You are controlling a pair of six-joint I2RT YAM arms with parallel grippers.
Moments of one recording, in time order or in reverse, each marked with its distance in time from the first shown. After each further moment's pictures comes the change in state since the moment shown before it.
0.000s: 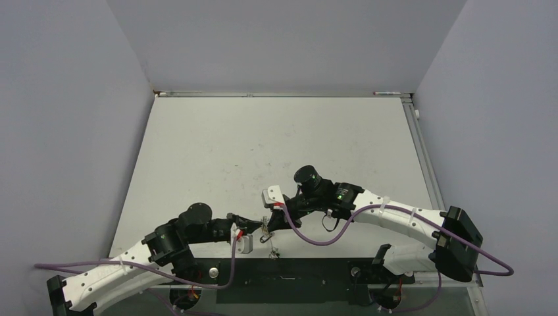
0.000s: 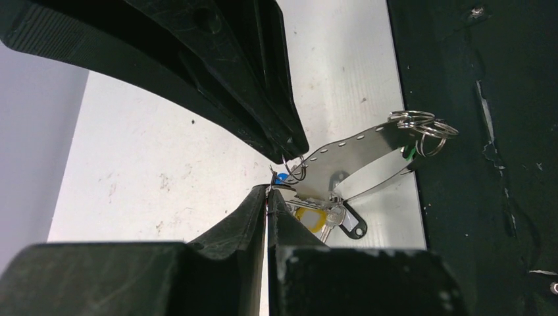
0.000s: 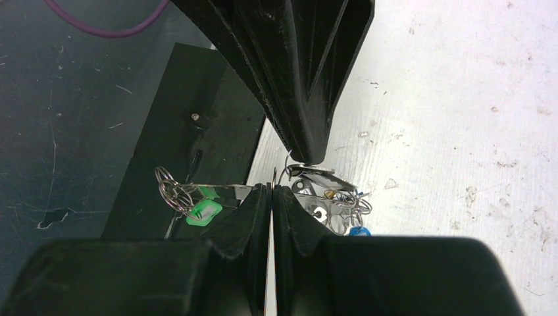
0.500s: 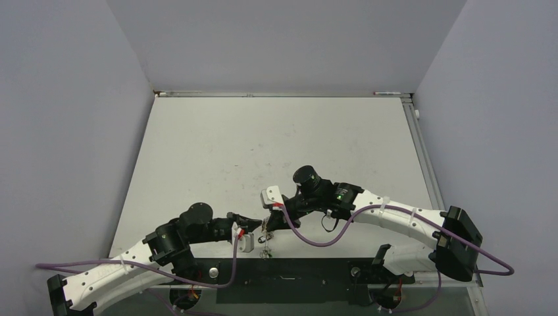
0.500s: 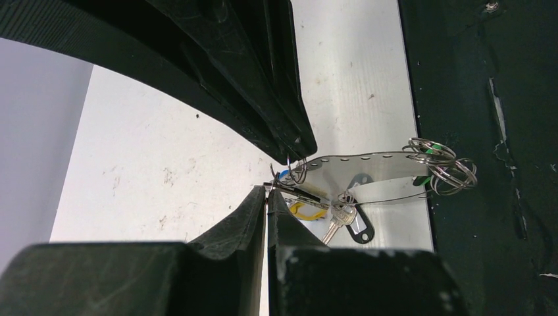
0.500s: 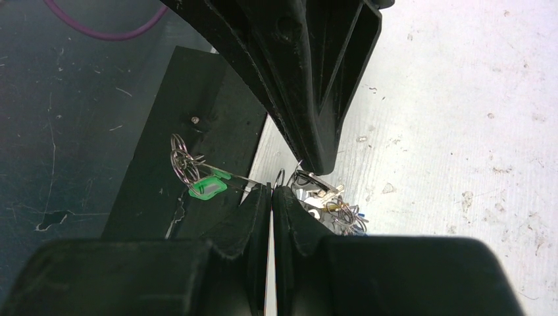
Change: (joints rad) left arm -0.003 -0.003 -0.008 0.010 -0.034 0.000; right arm 0.013 0.000 0.013 0.001 0.010 0.000
